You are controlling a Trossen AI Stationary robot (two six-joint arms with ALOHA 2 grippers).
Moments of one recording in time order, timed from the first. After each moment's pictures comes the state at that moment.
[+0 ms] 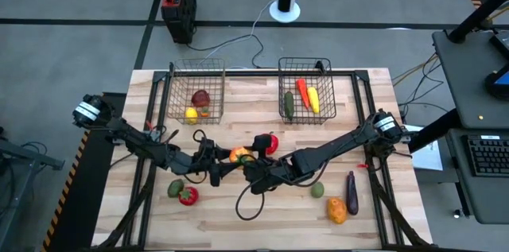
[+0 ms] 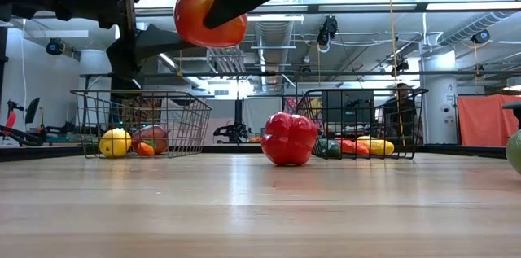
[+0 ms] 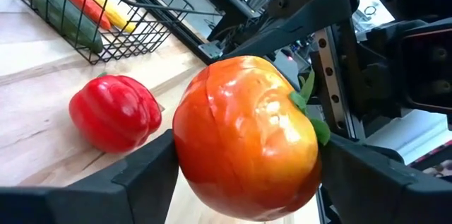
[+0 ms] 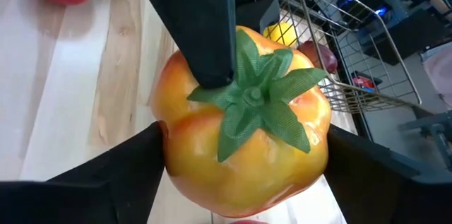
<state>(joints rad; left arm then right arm) -0.48 1.39 0.43 0.83 -0.65 -0.81 0.35 1.96 1.58 -0.41 0.66 -0.07</state>
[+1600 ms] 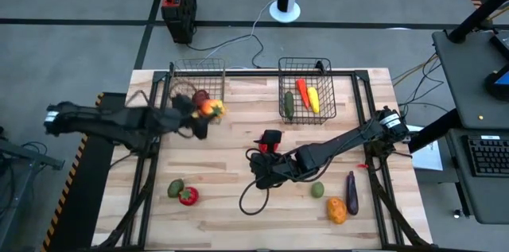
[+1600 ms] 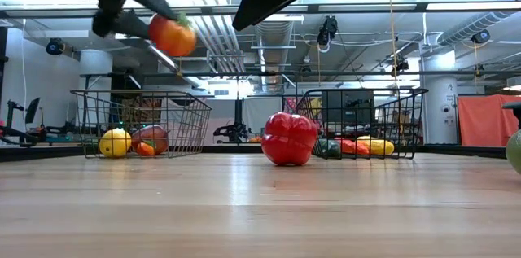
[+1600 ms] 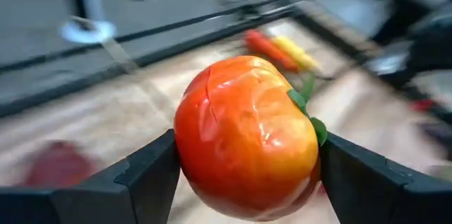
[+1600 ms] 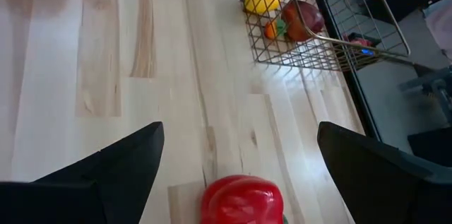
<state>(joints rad) -0.05 0.83 0.74 -0.48 -0.61 -0.67 0.35 1.90 1.58 -0.59 0.68 0.09</state>
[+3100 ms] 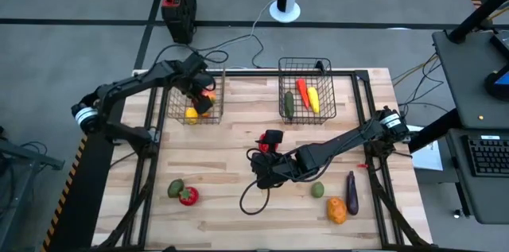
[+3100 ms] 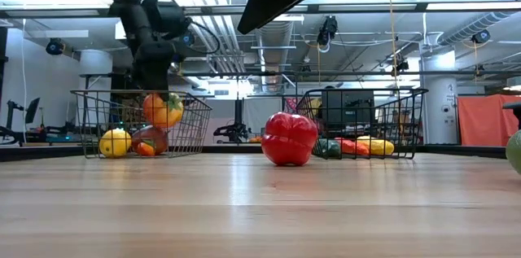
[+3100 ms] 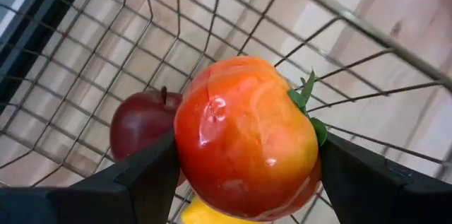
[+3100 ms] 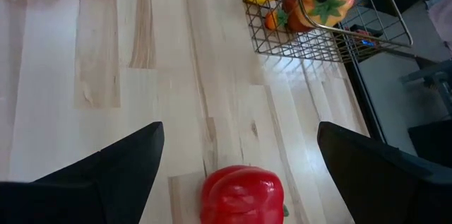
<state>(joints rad) 0.74 1.39 1.03 -0.86 0.12 0.15 0.35 1.90 1.58 -0.63 0.68 0.12</state>
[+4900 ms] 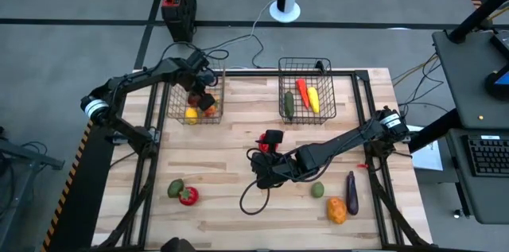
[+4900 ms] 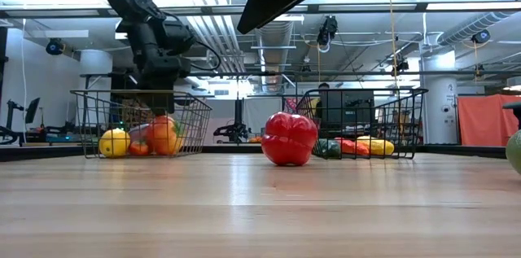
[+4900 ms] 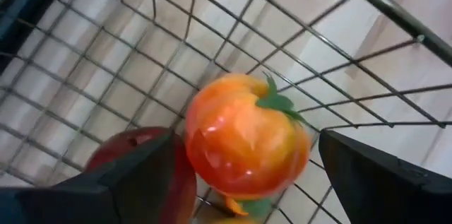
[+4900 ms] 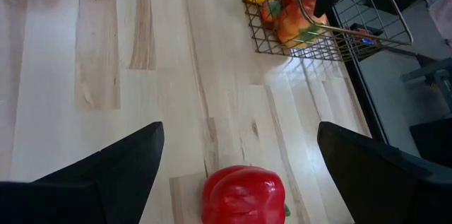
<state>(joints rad) 0.81 1.50 1.03 -0.79 0.19 0.18 0.35 1.90 1.58 -0.63 0.68 0.13</state>
